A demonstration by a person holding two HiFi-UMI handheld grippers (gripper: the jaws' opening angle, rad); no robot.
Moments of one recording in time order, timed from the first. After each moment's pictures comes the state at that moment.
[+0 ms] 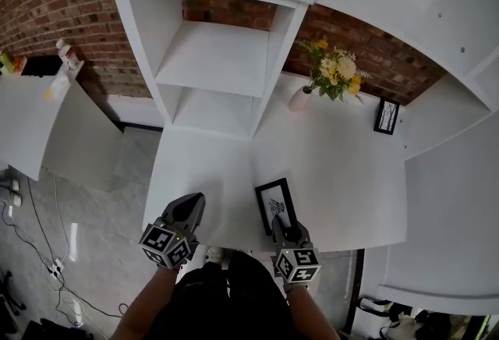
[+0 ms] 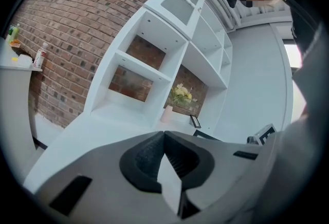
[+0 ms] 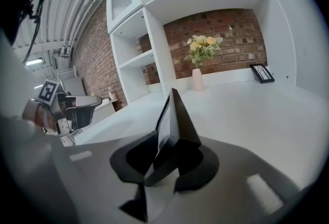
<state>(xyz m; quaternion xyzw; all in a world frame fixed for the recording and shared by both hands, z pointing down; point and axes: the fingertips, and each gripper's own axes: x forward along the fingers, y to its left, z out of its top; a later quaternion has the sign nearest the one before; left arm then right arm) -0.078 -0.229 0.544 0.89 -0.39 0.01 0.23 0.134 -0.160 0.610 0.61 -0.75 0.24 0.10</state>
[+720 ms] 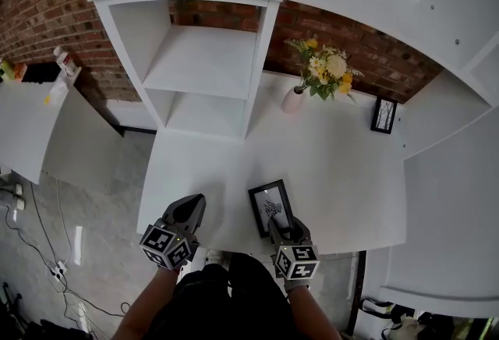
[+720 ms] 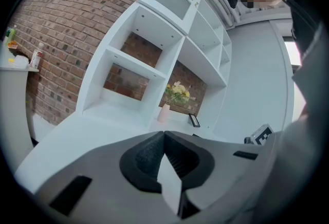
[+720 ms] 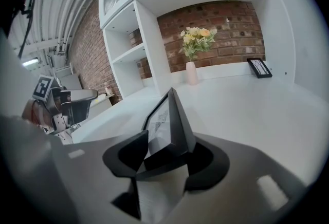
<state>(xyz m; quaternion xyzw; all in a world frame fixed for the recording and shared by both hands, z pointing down) -0.049 -0.230 0.541 0.89 -0.39 0.02 0.22 0.162 -0.161 0.627 0.60 -0.74 0.27 0.13</state>
